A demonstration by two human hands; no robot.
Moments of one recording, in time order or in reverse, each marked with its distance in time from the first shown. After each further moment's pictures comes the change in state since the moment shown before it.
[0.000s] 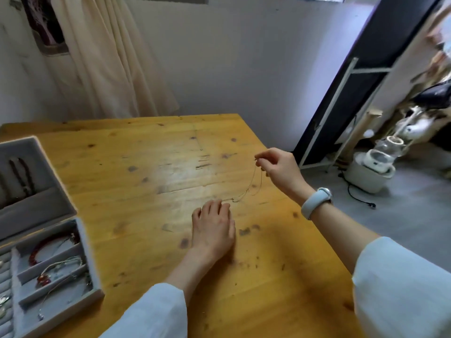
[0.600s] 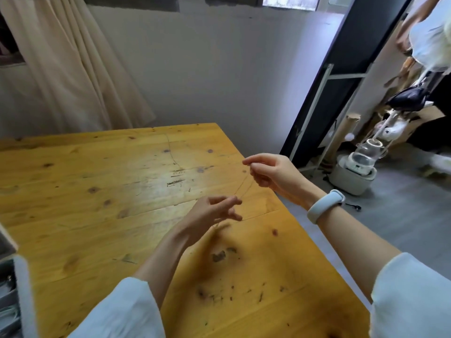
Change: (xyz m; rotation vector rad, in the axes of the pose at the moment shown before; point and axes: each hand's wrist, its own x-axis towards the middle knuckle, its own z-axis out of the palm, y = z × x) left_hand 0.073 0.027 -0.027 -1.282 -0.405 -0.048; right_hand 0.018 0.013 -0.054 0.414 -0.269 0.194
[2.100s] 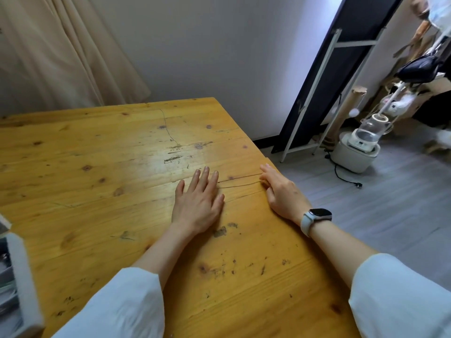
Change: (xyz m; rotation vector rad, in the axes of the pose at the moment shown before) left_hand 0.003 -0.055 -0.009 1.350 0.254 0.043; right_hand -0.028 0.117 -0.001 -1.006 0.112 -0.187
